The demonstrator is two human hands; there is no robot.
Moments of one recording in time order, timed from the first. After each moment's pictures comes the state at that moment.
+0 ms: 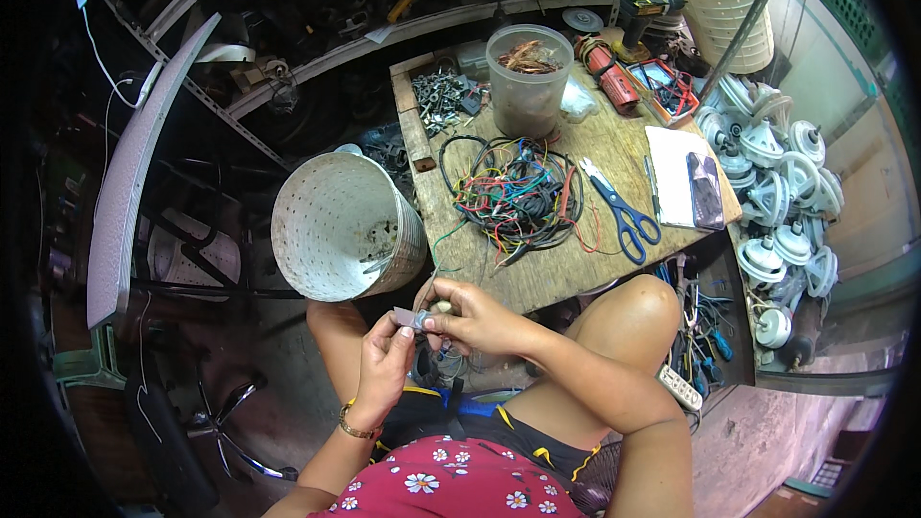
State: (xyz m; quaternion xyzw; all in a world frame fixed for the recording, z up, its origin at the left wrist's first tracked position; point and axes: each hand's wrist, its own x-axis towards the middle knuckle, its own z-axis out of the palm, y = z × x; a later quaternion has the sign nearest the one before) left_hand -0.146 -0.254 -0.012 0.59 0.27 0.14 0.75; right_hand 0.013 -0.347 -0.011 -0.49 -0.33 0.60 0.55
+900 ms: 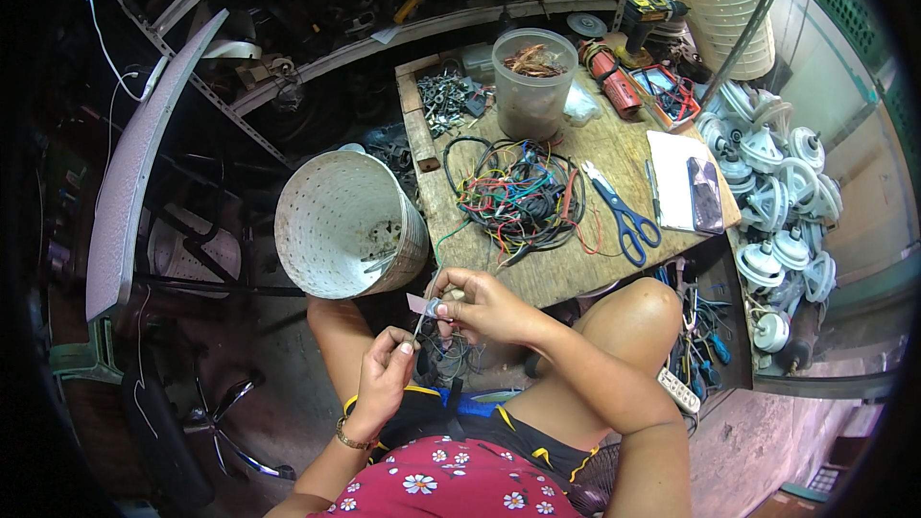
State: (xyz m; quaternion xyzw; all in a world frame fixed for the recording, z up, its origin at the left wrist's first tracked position) left_hand -0.172 -0.260 -0.019 0.57 0.29 0.12 0.76; right_hand 0.021 -0.348 -0.008 -0.50 -0.31 0.59 0.55
